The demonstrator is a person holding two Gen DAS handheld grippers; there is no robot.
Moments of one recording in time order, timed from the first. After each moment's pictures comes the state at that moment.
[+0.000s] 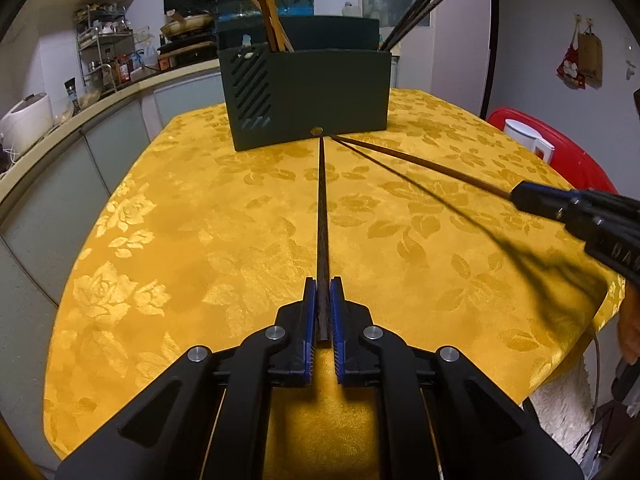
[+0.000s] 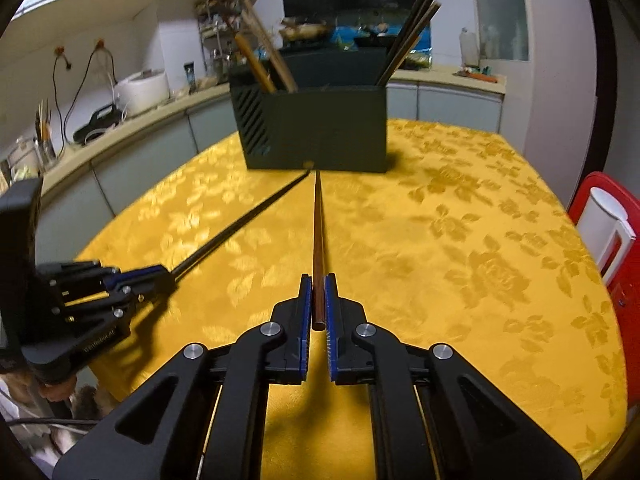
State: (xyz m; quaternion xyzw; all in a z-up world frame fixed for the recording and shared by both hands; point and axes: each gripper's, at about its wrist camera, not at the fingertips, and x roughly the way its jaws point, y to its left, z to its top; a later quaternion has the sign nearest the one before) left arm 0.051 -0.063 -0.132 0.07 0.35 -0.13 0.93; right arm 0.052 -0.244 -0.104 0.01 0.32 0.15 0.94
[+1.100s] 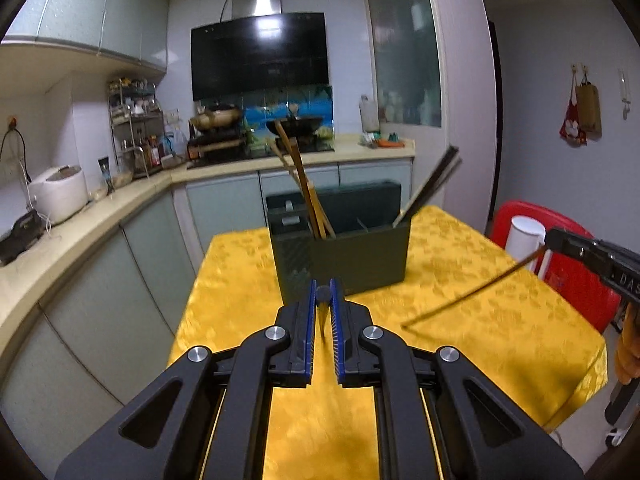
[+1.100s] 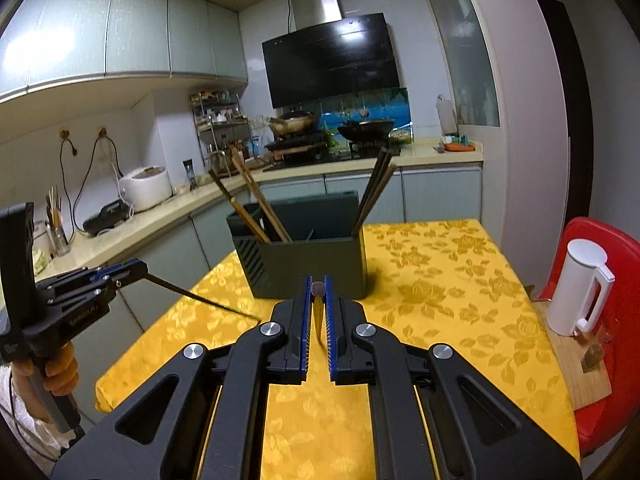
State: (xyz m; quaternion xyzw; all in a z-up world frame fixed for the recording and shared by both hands) left arm 0.055 -0.047 0.017 0.06 0.20 -0.11 0.97; right arm 0.043 -0.284 0.005 0.07 0.18 0.14 0.97
